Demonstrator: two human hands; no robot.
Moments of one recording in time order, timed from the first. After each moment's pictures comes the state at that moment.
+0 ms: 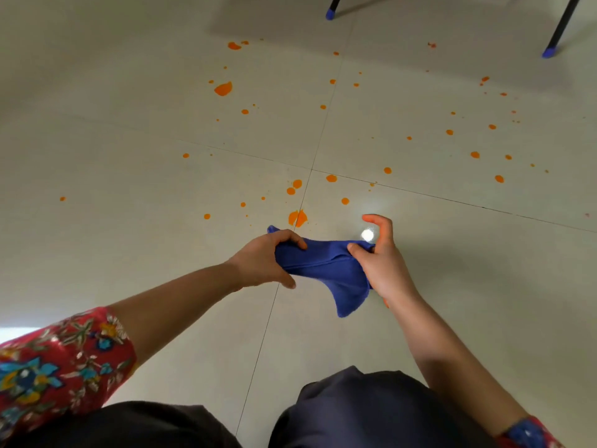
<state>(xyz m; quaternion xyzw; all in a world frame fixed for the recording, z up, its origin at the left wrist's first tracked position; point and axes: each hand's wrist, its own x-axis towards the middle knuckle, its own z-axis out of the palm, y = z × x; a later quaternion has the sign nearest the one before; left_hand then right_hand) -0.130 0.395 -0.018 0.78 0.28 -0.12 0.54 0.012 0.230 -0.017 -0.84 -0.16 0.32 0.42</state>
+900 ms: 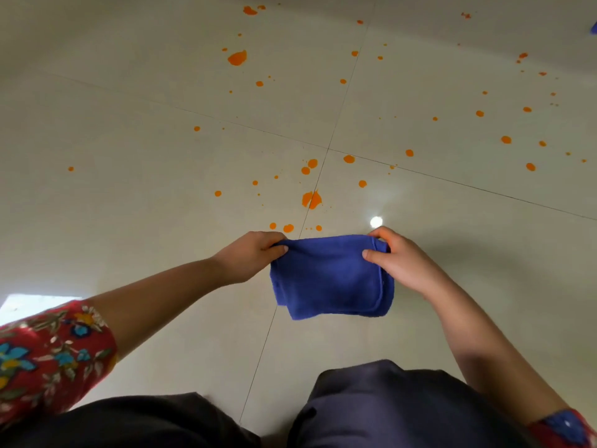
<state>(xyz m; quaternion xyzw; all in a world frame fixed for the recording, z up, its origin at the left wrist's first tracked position) -0.167 0.407 -0.047 0.82 0.29 -0.15 0.47 0.032 0.214 -0.041 -0.83 -0.26 0.43 0.23</state>
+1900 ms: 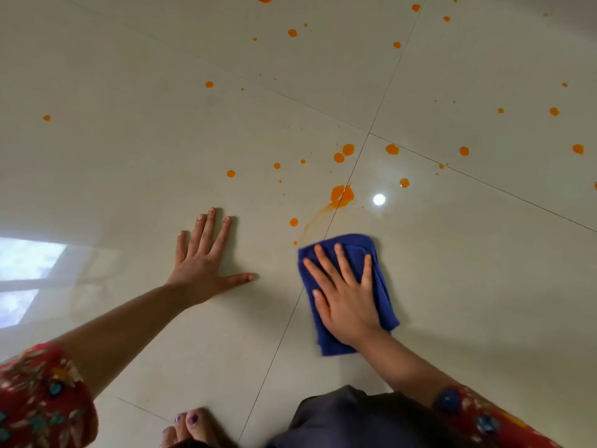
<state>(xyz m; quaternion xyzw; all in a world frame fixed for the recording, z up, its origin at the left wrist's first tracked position) -0.263 0.462 -0.173 0.87 0.41 -0.16 0.21 -0.061 0.251 -0.186 -0.79 -0.61 0.09 -0.04</state>
